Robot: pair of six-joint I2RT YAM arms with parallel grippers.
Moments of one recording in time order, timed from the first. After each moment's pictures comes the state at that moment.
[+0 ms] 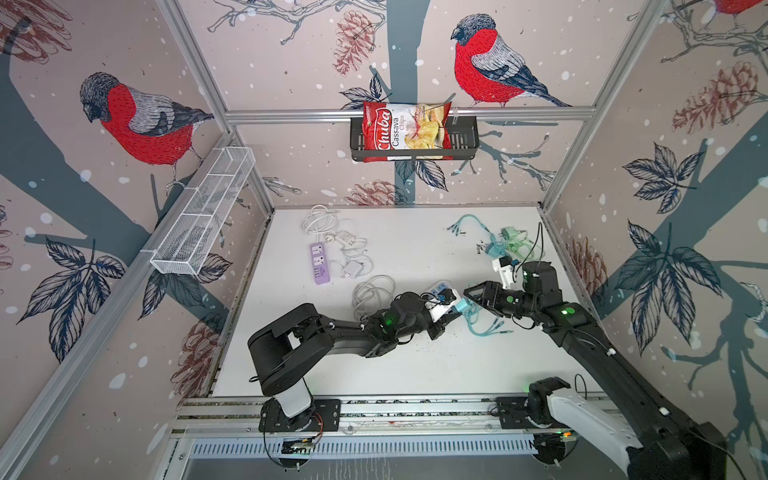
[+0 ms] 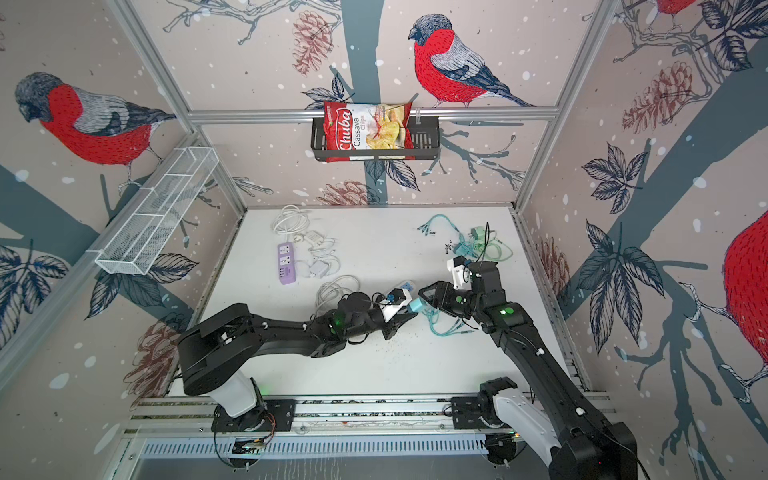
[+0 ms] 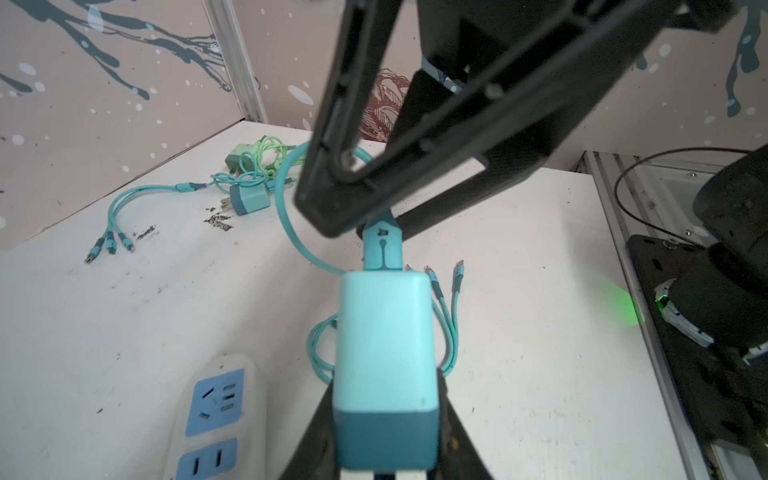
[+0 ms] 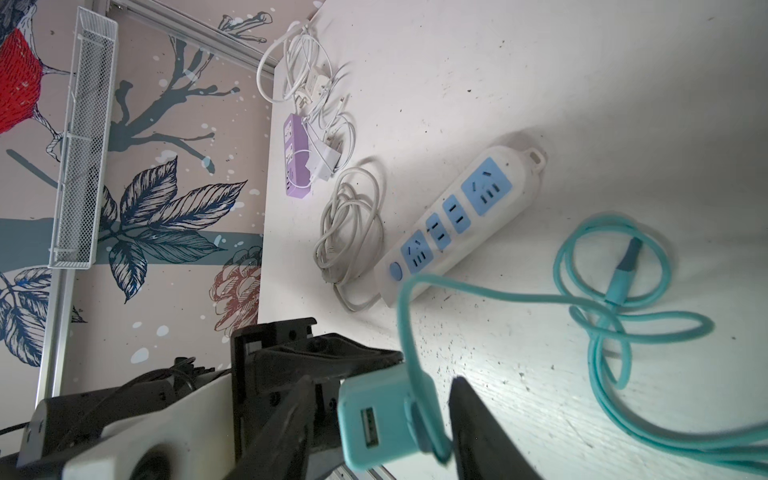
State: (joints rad) left arm -1.01 1.69 0.70 0.73 0.20 0.10; right arm 0.31 0.93 0.68 -0.46 -0.61 0.63
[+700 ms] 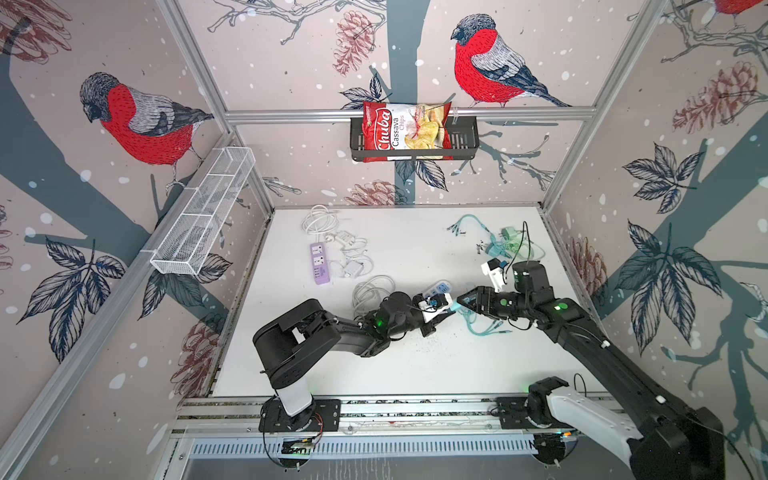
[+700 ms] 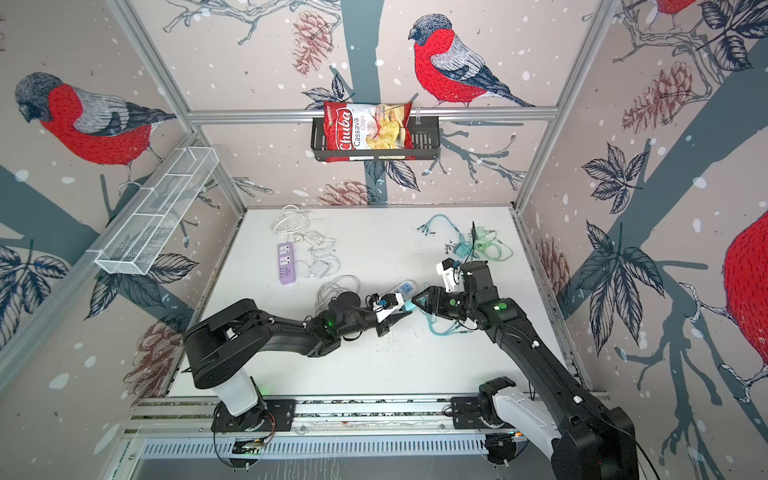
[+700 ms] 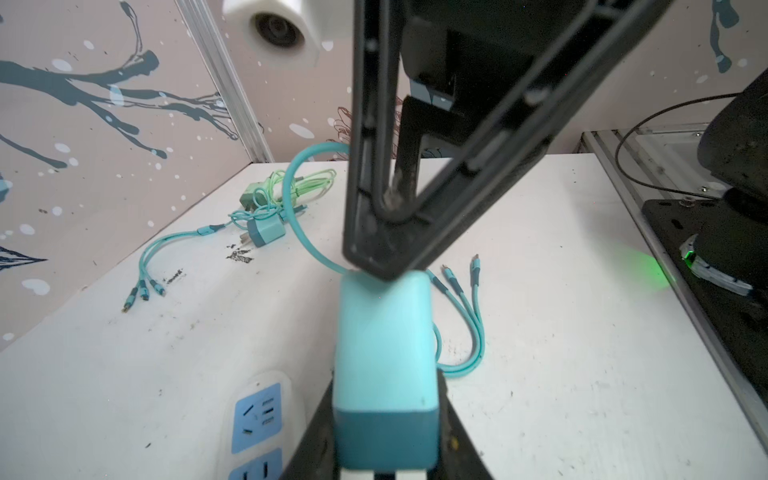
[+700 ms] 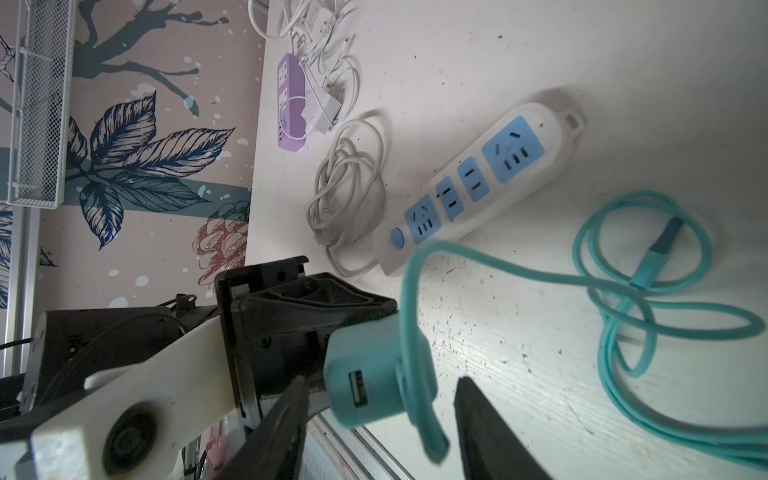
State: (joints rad) left arm -0.95 1.73 0.62 0.93 0.30 0.24; right arm 0.37 0.99 0.71 -0.51 -0.63 0.54
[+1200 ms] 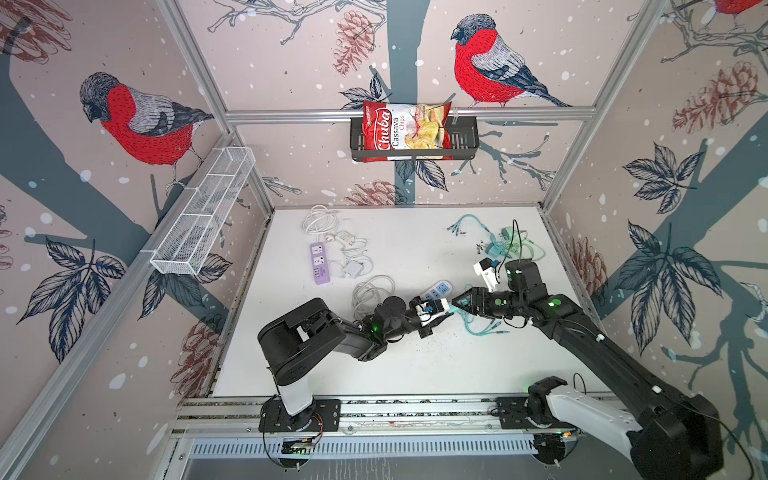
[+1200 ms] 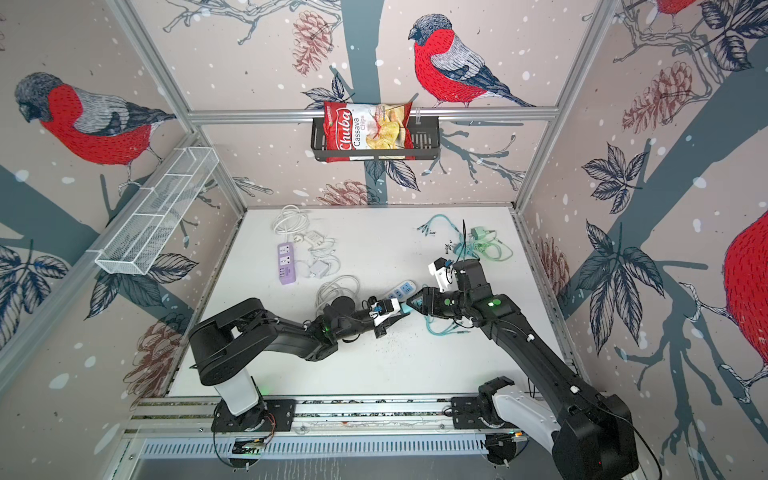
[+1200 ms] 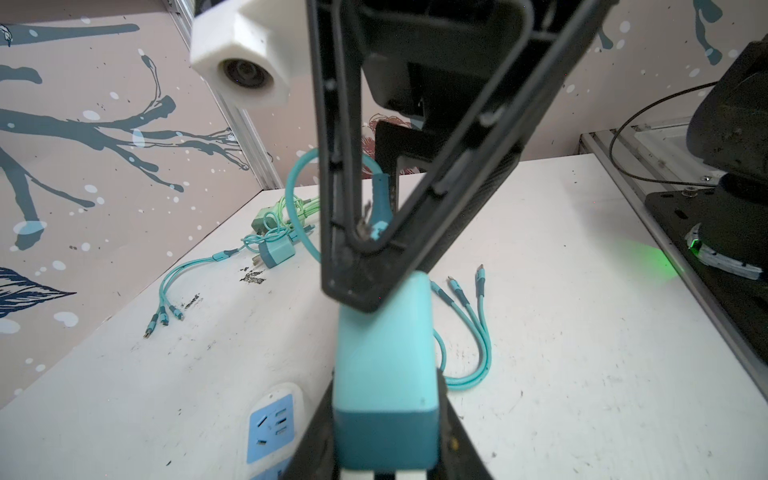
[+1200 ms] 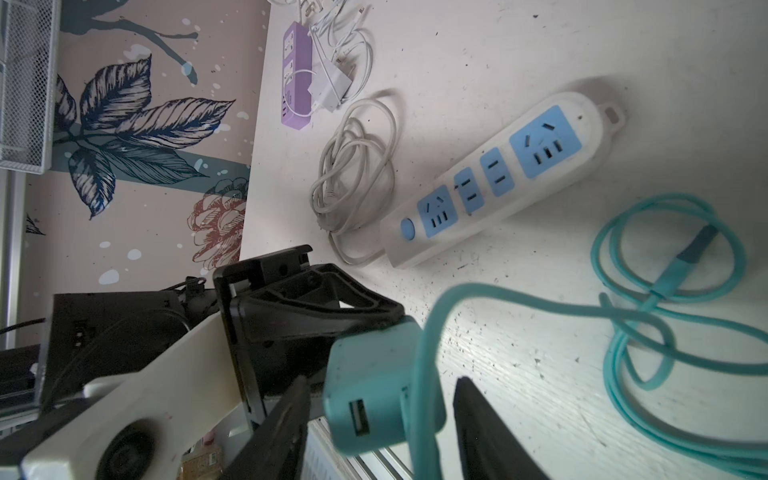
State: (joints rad) left arm -0.94 1.75 0.57 1.08 0.30 0.31; right arm 0.42 1.03 0.72 -0.51 -0.63 0.50
